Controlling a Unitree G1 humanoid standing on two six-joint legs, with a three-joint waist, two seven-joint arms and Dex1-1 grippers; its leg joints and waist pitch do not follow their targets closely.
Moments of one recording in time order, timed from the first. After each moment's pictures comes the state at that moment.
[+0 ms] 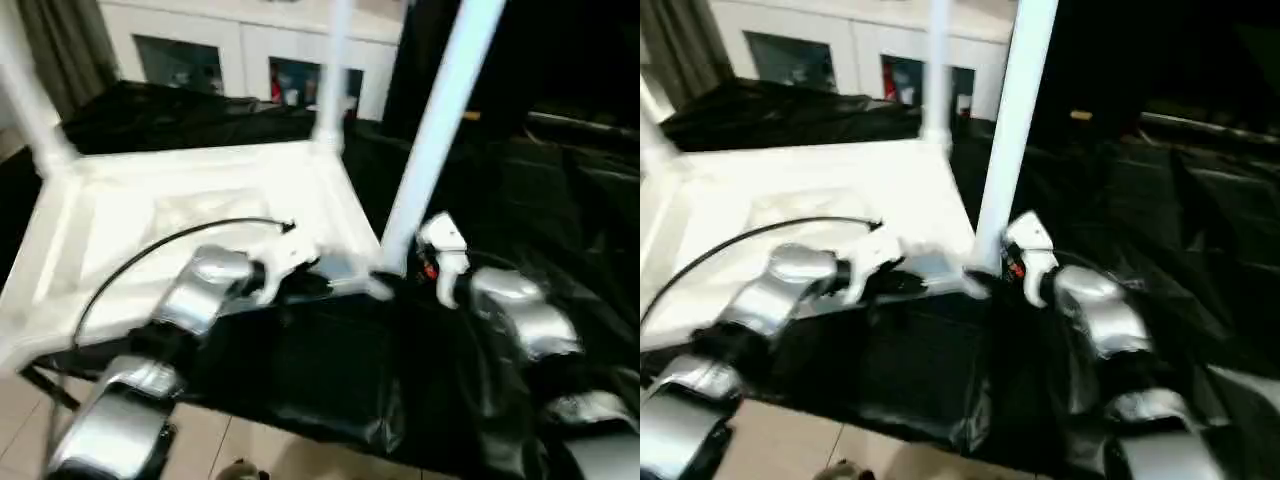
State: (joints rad) left arm -0.72 0.21 -0.26 0.76 0.11 0.09 -0.94; right arm -0.57 -0.25 0.04 0.69 0.11 0.14 0.65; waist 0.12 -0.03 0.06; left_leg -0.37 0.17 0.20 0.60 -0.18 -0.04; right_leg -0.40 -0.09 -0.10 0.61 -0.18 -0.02
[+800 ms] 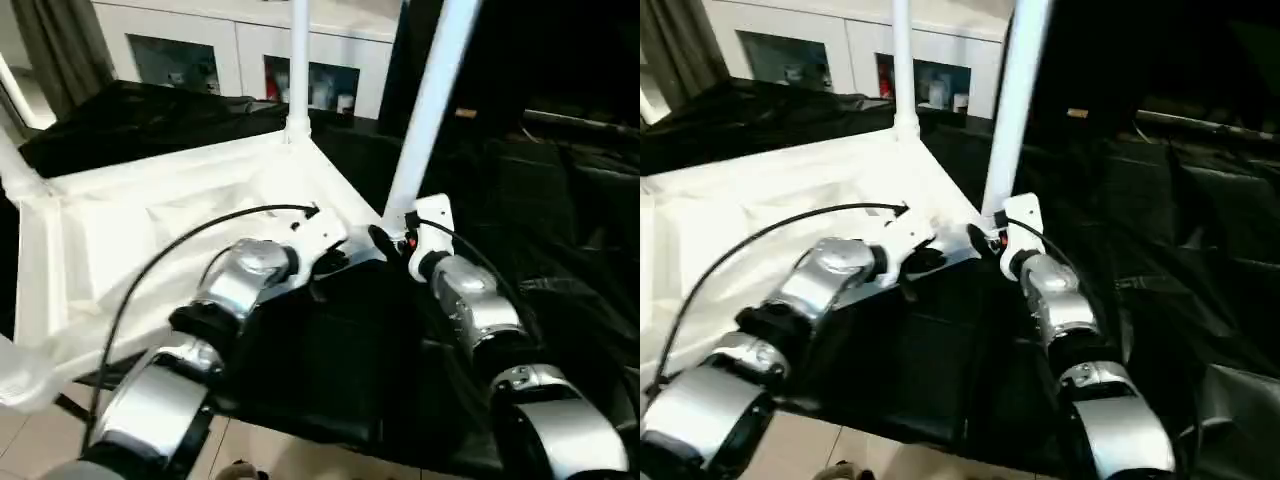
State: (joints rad) left arm -0.79 0.14 -0.26 0.90 0.15 0.02 -0.78; right arm -0.70 -0.16 -0.01 0.92 0.09 -0.05 0.43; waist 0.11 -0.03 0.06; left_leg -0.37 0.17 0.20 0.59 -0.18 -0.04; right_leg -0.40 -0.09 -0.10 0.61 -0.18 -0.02
